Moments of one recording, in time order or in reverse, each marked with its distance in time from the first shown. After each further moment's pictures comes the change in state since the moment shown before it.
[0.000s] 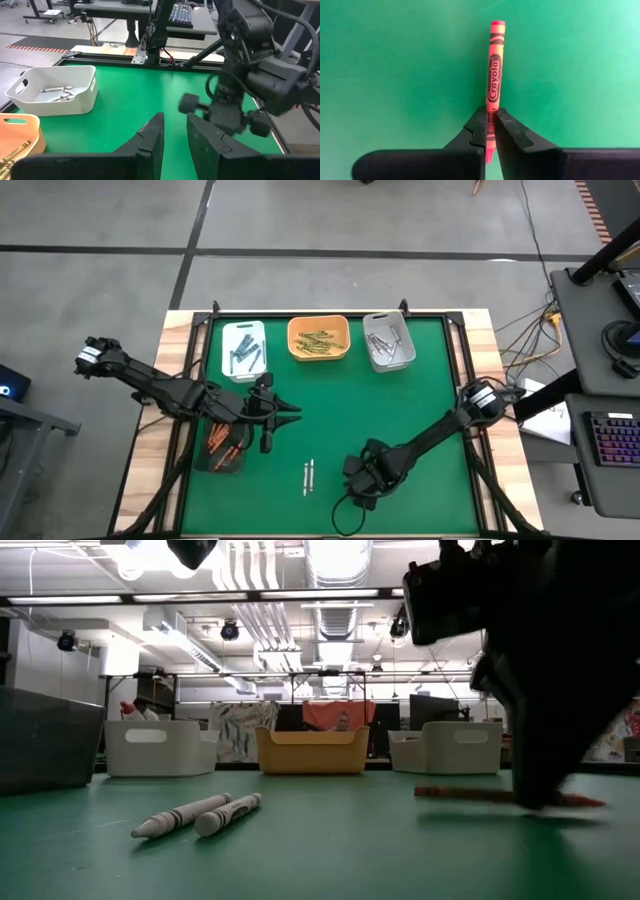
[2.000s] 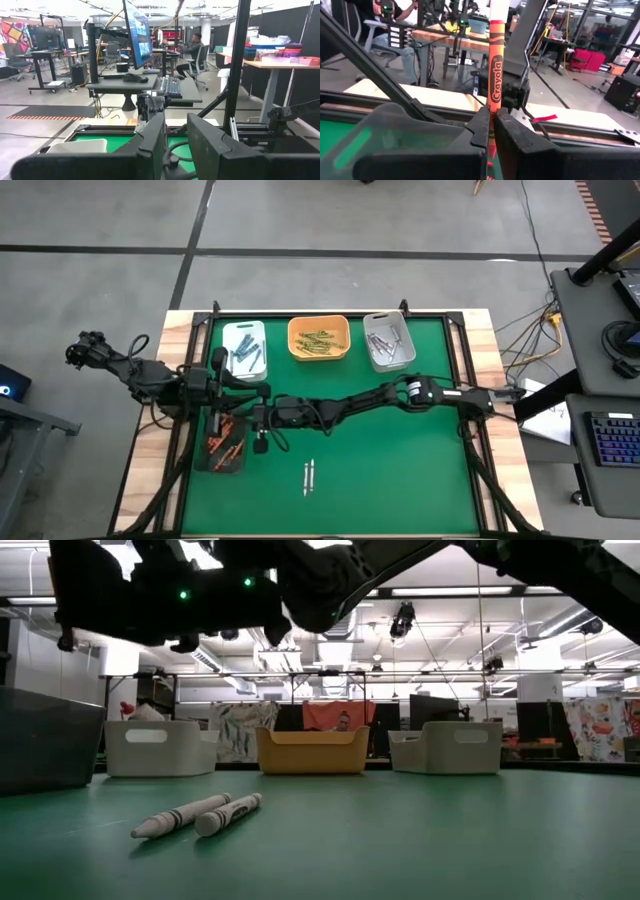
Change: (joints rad) left arm -0.111 -0.365 0.034 -0.016 -0.087 0.204; right arm -0.426 0.489 0.591 1.266 0.006 -0.997
